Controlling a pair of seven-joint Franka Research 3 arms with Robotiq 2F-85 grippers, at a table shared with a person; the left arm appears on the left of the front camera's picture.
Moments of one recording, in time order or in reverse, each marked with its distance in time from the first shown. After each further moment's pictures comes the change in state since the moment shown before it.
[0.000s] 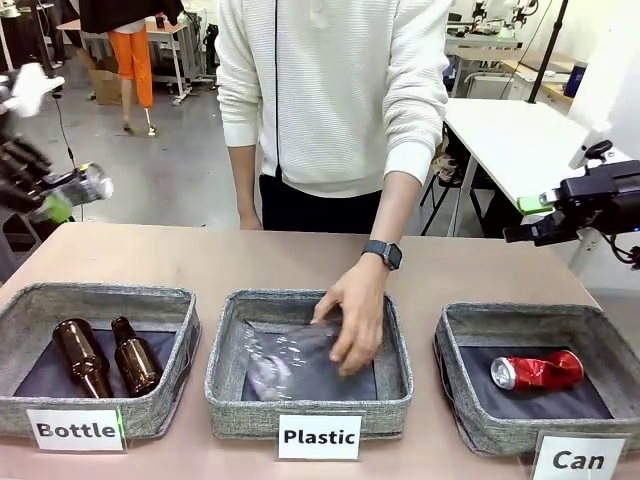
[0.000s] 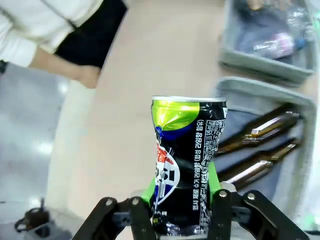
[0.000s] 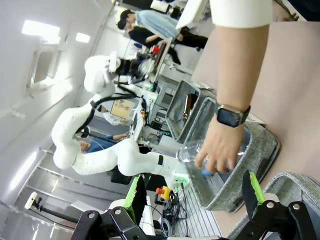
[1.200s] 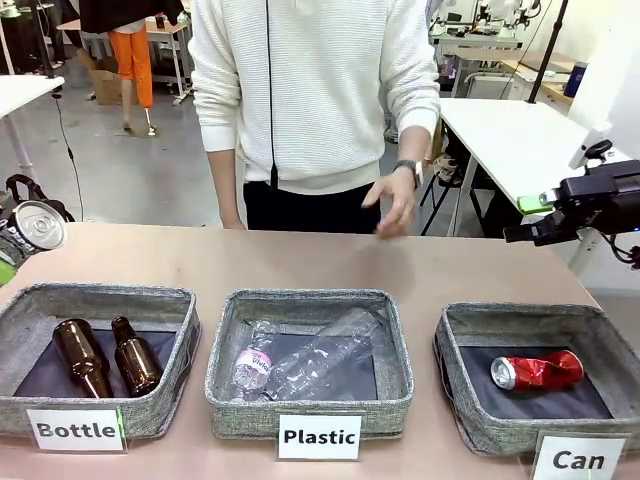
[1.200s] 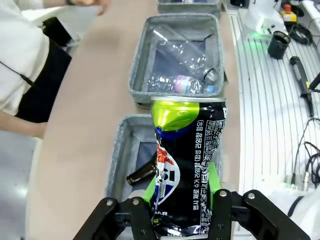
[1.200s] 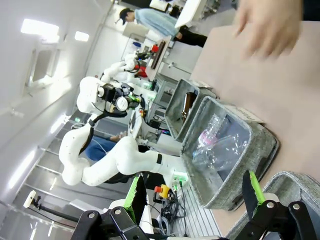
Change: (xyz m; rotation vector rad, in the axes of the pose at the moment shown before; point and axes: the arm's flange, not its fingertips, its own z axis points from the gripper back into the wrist) left arm -0.001 -0.115 0.034 -0.157 -0.179 -0.037; right arm 0.002 0.006 0.003 -0.013 0.010 0.014
